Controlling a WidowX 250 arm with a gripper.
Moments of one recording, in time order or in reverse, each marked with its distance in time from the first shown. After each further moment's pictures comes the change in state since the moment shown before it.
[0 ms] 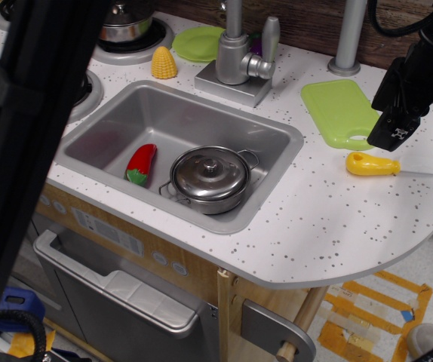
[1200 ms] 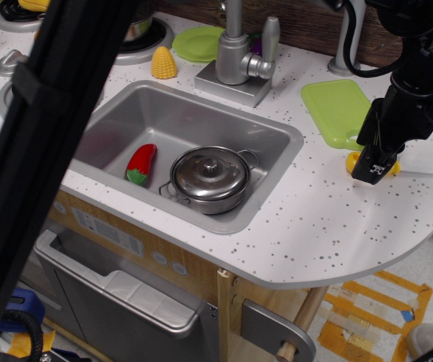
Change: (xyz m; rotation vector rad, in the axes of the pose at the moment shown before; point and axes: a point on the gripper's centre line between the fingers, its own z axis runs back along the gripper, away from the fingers) arm 0.004 -0.005 -0.051 -0.033 -0.059 -0.021
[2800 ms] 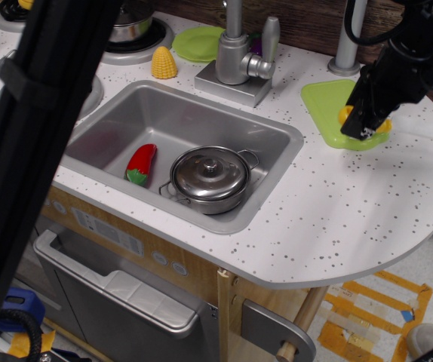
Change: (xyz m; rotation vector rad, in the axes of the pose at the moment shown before) arm -0.025 0.037 0.034 0.124 0.088 0.023
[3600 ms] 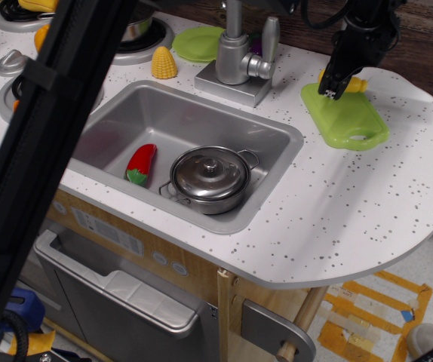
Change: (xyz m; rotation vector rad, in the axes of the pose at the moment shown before) arm -0.026 0.053 -0.042 0.100 -0.083 -0.105
